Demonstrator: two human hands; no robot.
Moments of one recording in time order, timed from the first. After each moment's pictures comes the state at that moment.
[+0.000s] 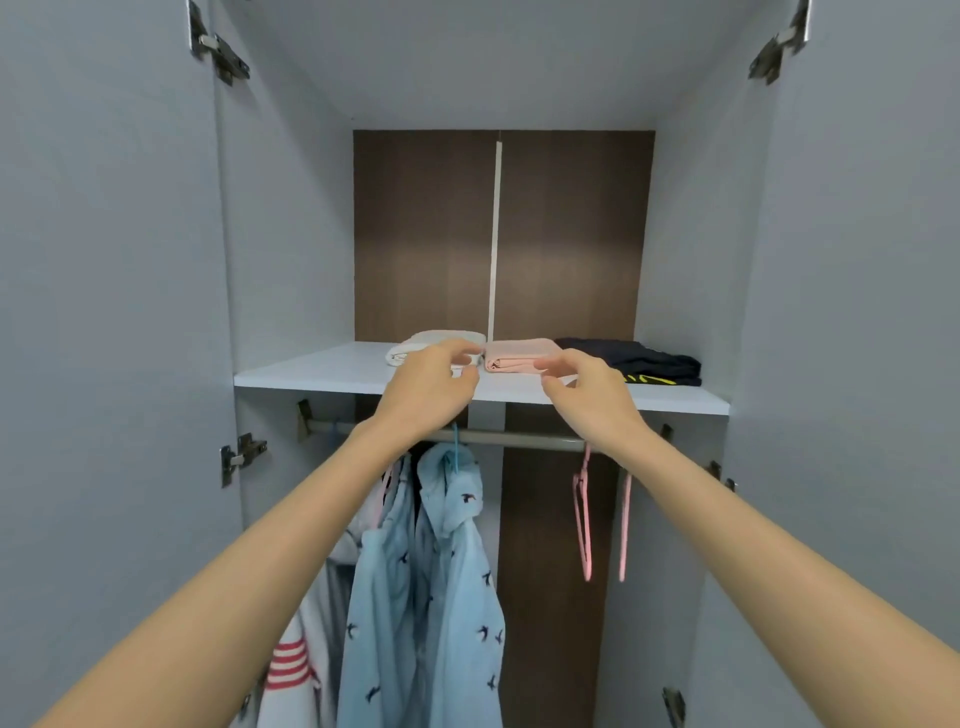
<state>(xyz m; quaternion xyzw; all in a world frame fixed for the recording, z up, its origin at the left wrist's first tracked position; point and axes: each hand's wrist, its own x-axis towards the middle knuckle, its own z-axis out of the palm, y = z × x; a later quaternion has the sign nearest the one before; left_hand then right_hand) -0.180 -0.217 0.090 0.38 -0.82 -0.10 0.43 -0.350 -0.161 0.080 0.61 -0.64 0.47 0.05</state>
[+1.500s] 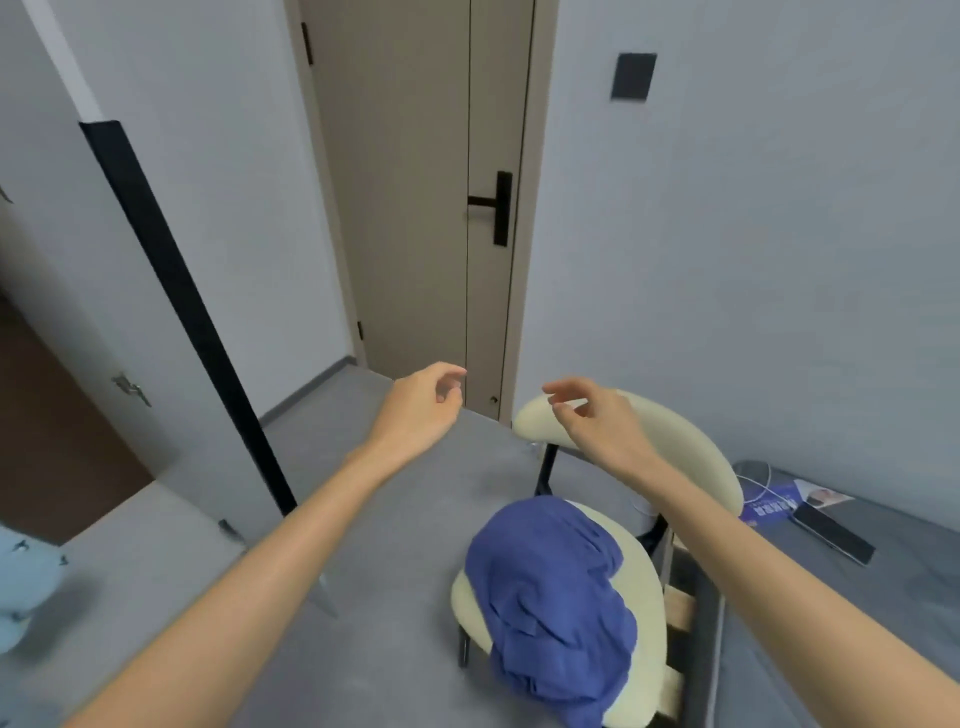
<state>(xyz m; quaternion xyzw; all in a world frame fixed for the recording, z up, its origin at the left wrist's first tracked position) -0.273 0.375 -0.167 -0.04 -0.92 -0.37 0.09 -0.273 0.587 -0.174 0.09 -0.90 0.42 0.06</state>
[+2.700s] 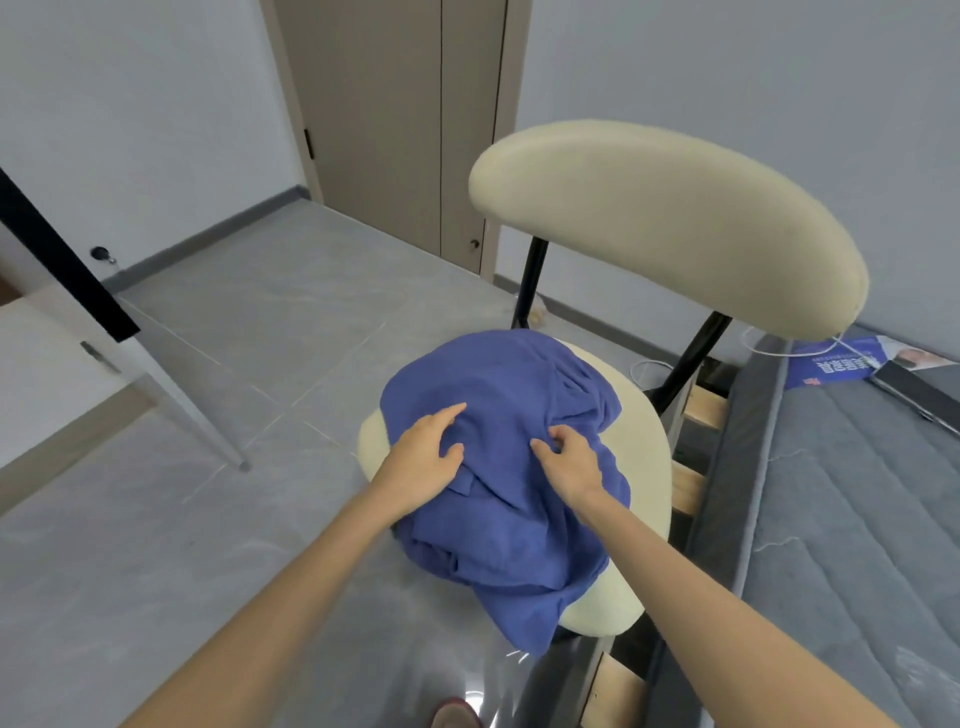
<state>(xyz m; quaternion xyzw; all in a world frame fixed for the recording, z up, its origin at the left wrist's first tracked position) -0.289 0.514 -0.677 0.02 -0.90 -0.42 -0.10 -0.317 0.707 -0.704 -0.13 -0.87 0.45 -0.12</state>
